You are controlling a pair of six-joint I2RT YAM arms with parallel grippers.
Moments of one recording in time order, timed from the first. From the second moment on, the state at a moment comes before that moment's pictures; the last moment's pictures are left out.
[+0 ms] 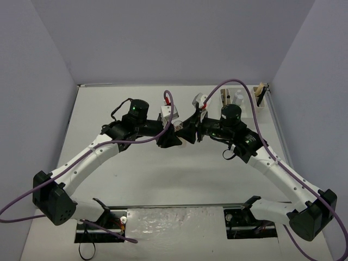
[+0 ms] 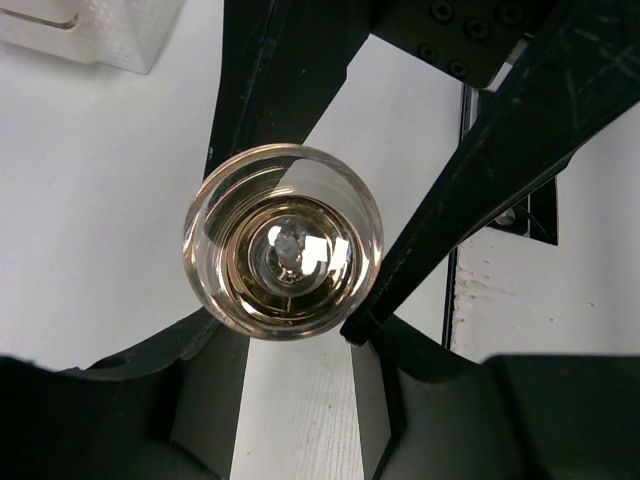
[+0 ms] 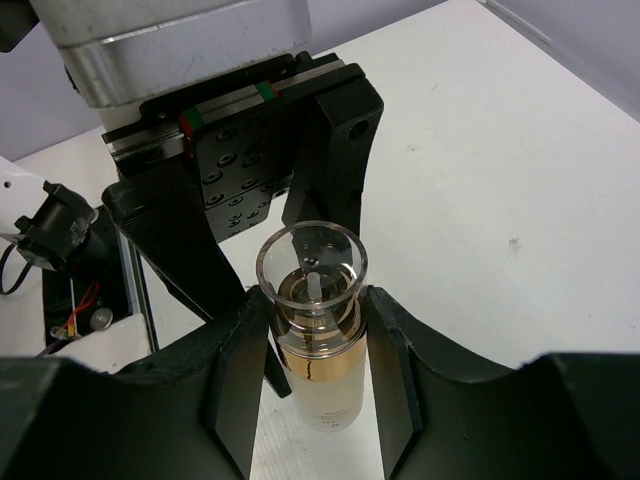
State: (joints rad) left arm -0.64 1.35 1.23 -0.36 0.76 0.15; right arm 0.61 1.14 1.03 -0.09 -0.58 0.04
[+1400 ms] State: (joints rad) left arm -0.25 0.91 0.89 -0.54 0.08 -0.14; right arm 0.07 1.30 0.73 0.56 0.10 0.06
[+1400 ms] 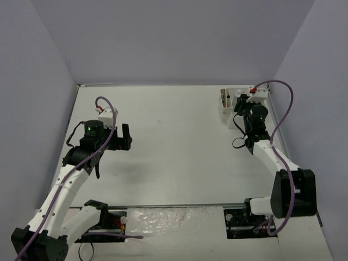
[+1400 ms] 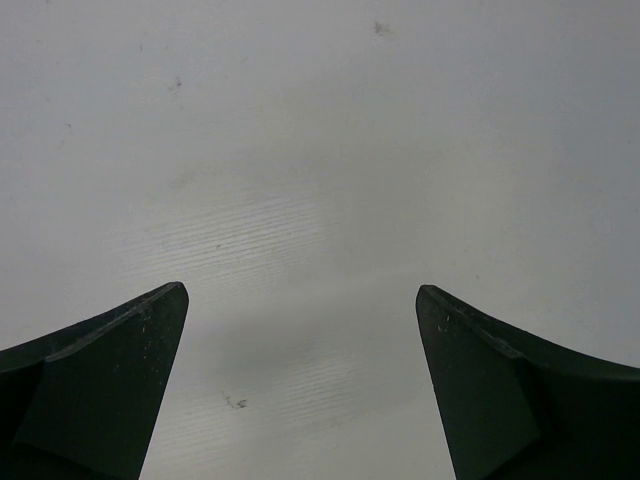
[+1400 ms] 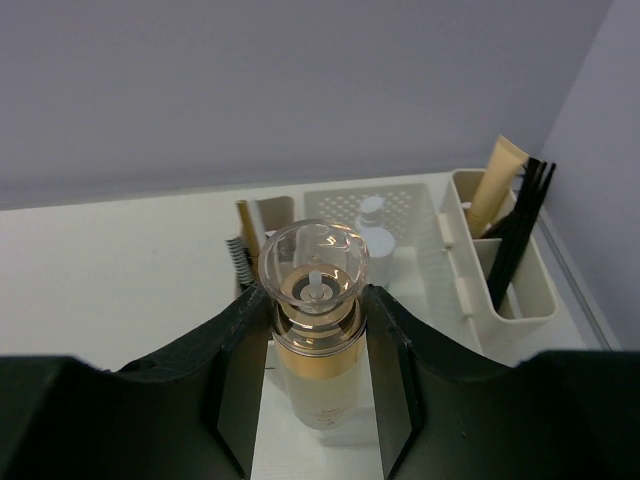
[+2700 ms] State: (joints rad) left arm -0.21 0.90 0.85 -0.55 -0.01 -0.14; right arm -0.05 1.86 0.78 0.99 0.15 0.13
